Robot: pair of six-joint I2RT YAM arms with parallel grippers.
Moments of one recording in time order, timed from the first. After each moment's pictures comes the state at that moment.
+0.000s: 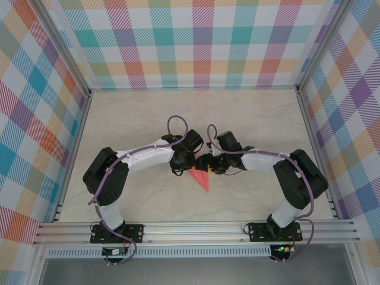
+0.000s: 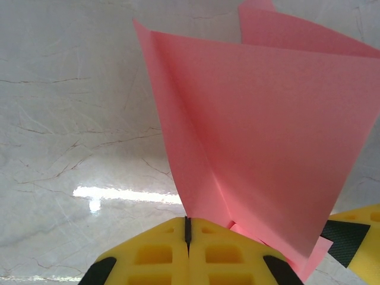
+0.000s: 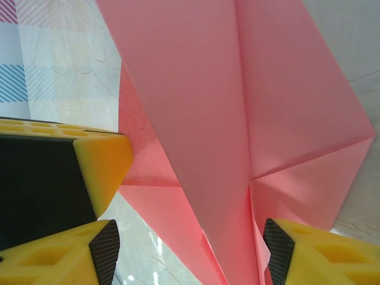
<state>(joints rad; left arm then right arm) -0.80 1.79 1.25 -0.78 -0.07 -1.01 0.60 1.64 0.80 -0.12 -0.62 0.64</state>
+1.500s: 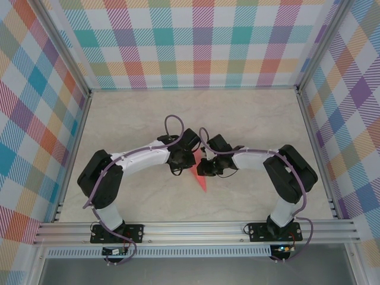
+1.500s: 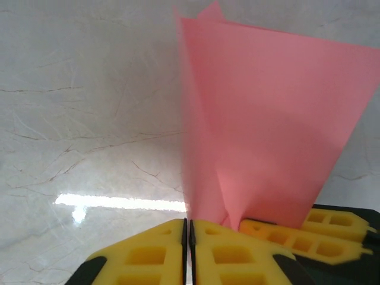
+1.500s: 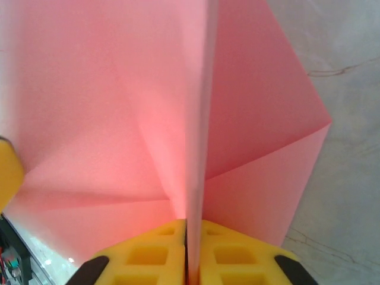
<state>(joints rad) -0.80 1.72 1.20 -0.72 -0.06 -1.01 0.68 1.74 0.88 -0.23 -0.46 0.58</state>
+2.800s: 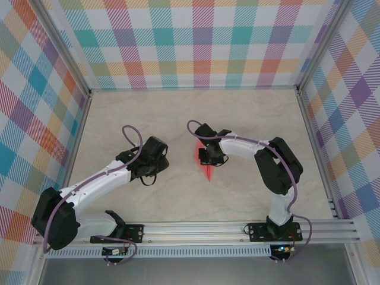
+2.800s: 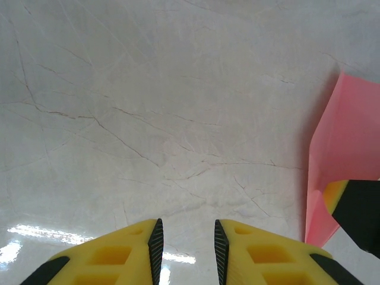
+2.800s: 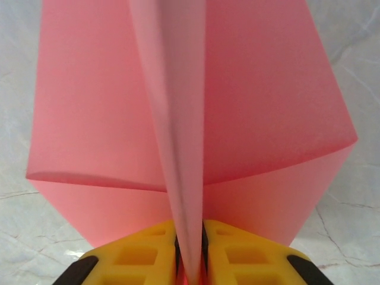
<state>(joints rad) -0.66 1.23 0.84 -0.65 -0.15 -1.10 0.71 1.89 1.24 -0.67 -0.02 0.66</state>
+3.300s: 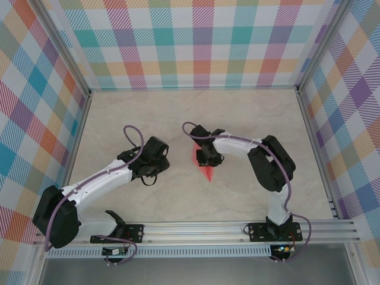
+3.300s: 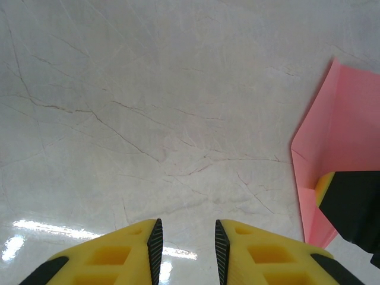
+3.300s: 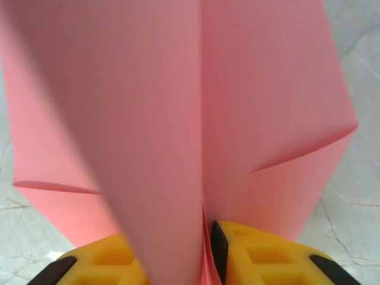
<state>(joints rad) -0.66 1.25 0.84 -0.65 -0.14 -1.10 0.76 1.97 1.33 -0.76 0.05 0.69</state>
